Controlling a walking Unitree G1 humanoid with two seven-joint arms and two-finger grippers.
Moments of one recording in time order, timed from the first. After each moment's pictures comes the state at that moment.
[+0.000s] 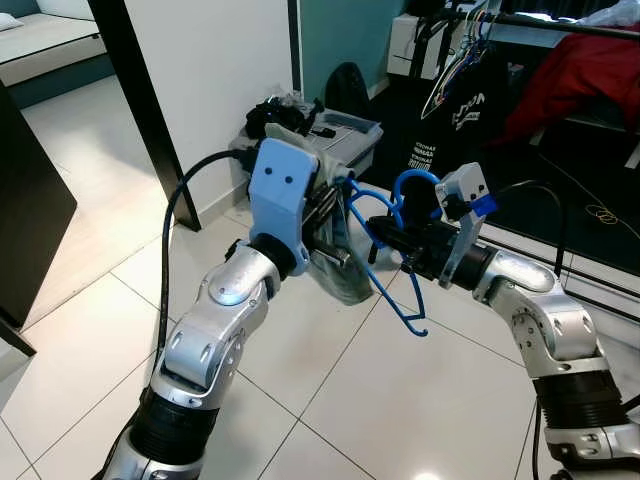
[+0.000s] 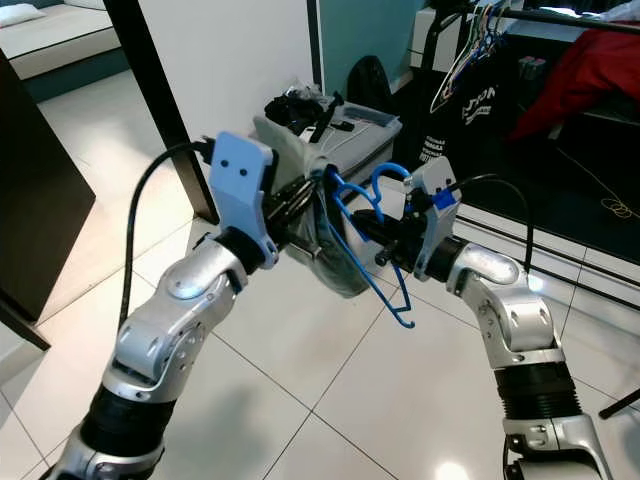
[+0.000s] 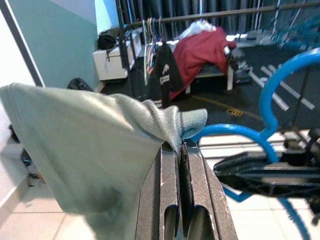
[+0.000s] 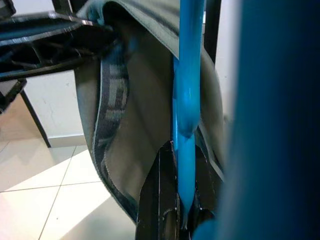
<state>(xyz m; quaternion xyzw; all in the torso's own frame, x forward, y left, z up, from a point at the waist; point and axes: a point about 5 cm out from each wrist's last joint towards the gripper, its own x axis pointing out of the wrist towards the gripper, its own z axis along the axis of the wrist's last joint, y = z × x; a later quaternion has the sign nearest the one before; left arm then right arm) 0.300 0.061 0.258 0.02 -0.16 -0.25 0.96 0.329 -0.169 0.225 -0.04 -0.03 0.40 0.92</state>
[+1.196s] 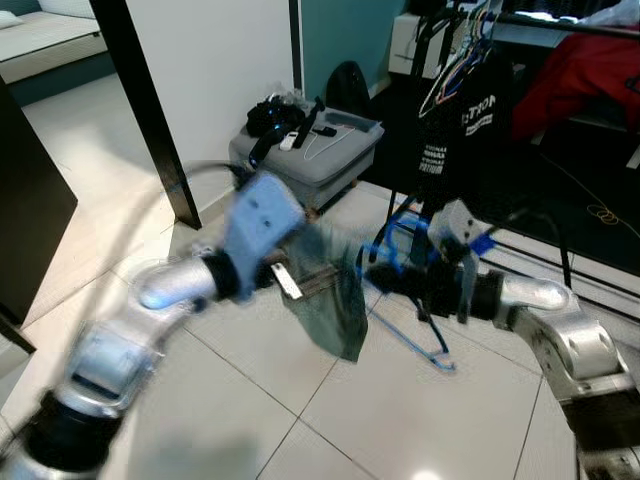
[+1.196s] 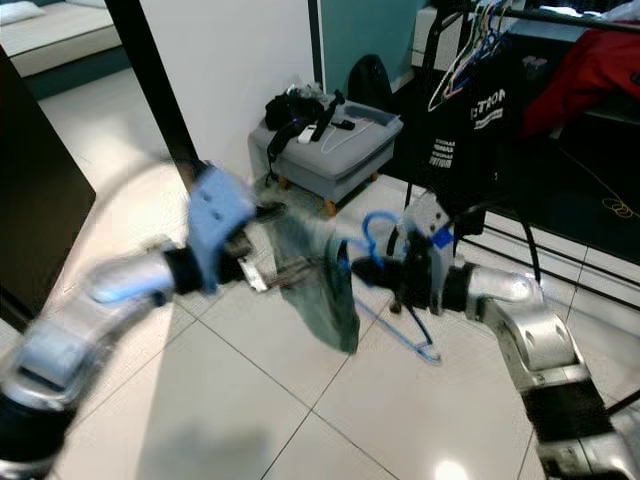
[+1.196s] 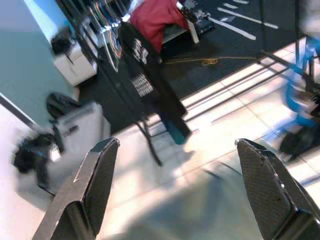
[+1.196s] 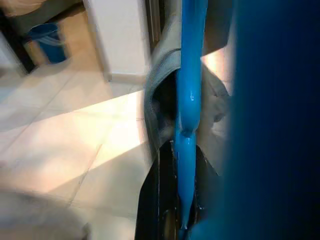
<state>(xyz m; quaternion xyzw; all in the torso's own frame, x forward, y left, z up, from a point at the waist) 0.285 0.131 0.287 0.23 -0.16 -0.37 0.89 0.297 -0.175 0.191 -0.11 0.07 0.55 0.83</state>
